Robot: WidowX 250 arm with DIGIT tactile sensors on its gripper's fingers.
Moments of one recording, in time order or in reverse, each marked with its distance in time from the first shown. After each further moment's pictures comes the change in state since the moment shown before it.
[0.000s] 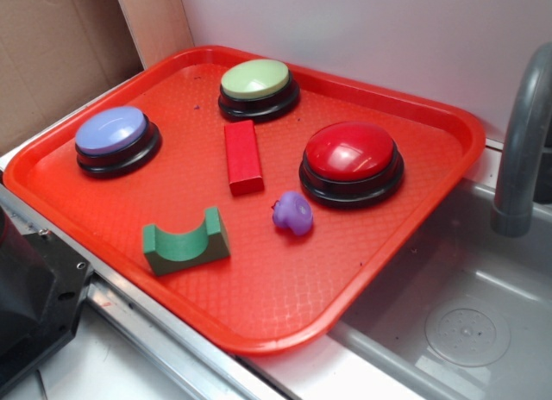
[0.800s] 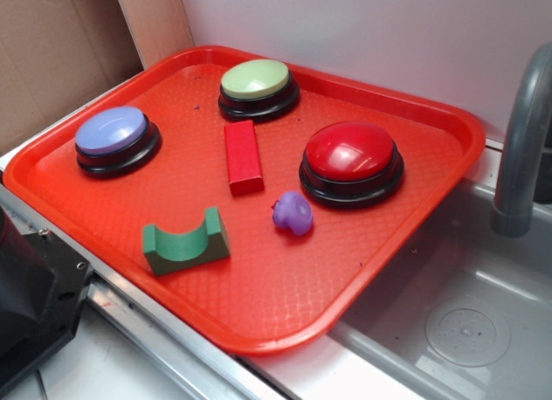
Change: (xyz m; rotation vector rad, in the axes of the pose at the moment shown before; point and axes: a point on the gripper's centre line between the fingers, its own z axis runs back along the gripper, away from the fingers) arm 0.040 -0.011 -0.033 -0.040 0.046 0.288
